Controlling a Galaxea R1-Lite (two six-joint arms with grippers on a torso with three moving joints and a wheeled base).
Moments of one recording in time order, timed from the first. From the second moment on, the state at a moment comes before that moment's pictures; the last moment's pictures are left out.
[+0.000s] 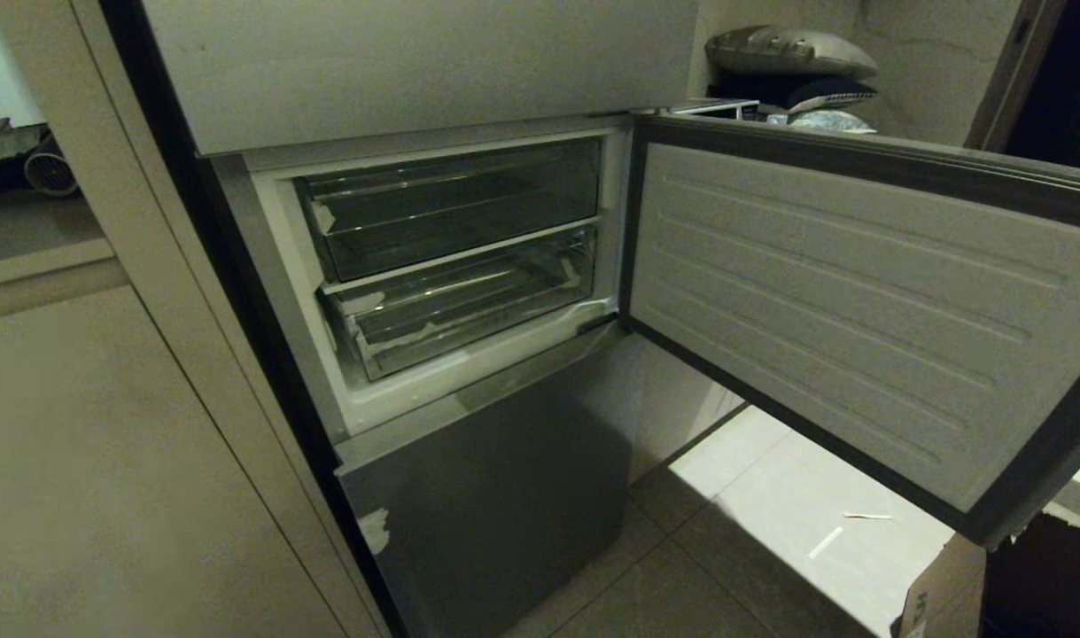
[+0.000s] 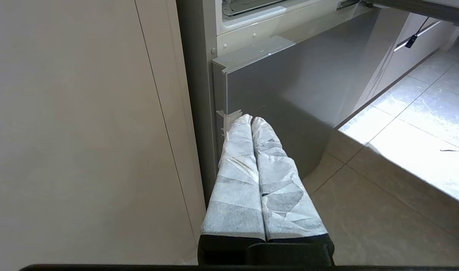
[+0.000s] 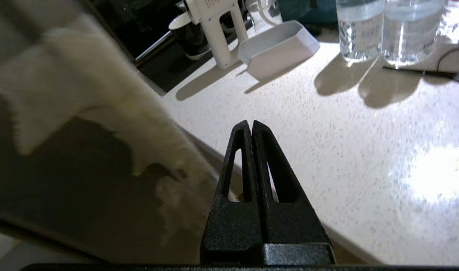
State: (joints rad) left arm 0.00 0.00 -0.01 0.02 0.00 0.00; right arm -0.79 1.47 -0.69 -0.72 0.70 0.35
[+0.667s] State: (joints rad) left arm 0.00 0.00 -0.01 0.02 0.00 0.00; right arm -0.74 1.20 -0.45 -1.01 0.71 0.43
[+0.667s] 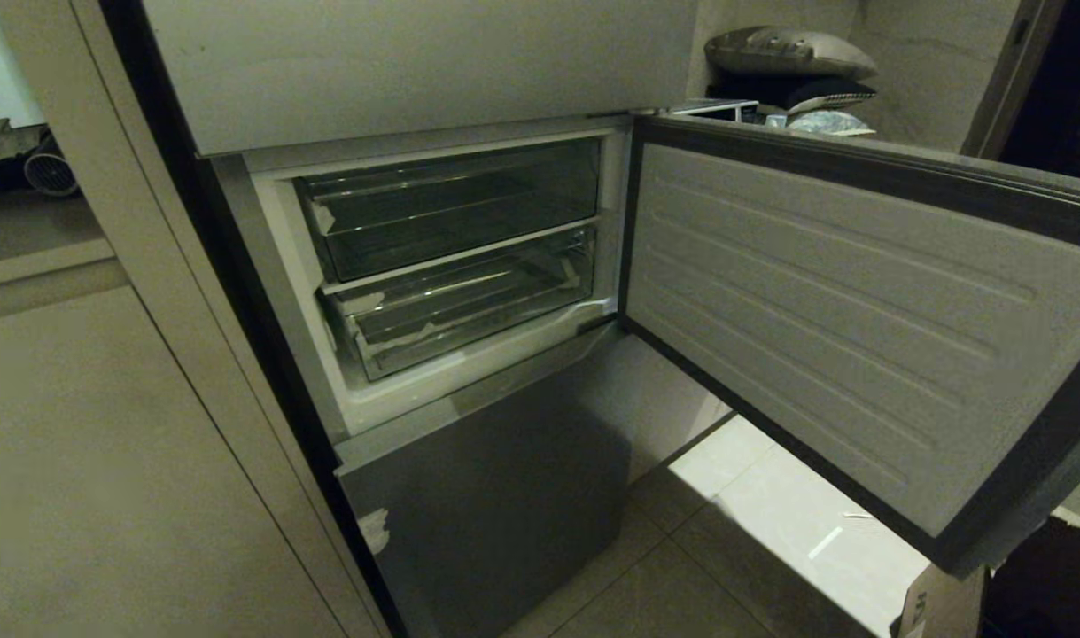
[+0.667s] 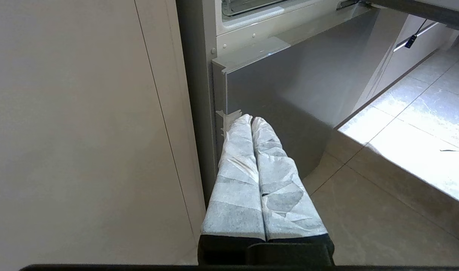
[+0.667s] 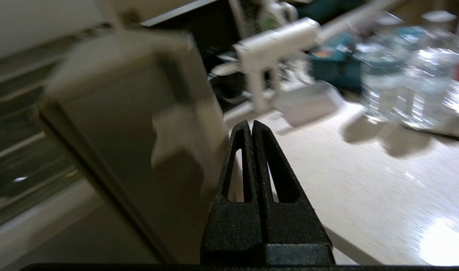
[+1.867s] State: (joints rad) left arm 0.00 0.00 -0.01 0.02 0.00 0.00; right arm -0.09 0.95 -0.55 -0.62 0.40 0.43
